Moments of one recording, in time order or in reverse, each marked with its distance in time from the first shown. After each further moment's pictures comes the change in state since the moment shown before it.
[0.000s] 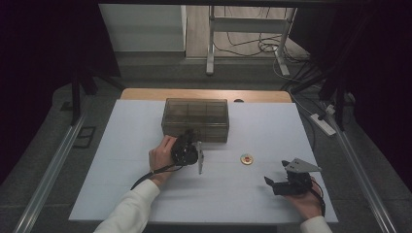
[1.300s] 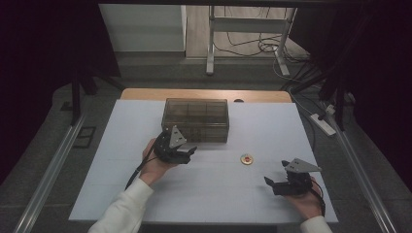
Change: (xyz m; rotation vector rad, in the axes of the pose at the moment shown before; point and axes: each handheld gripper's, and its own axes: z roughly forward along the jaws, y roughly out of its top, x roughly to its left) left arm 0.057 -0.035 -0.018 -0.072 -0.605 -0.696; right arm 0.000 0.000 0.000 0.001 0.002 -0.001
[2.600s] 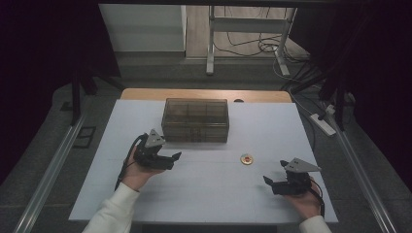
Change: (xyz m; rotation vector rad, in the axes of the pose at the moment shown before) left arm 0.018 -0.027 -0.047 0.041 -0.055 -0.187; right arm 0.001 0.001 0.002 -0.014 0.009 0.007
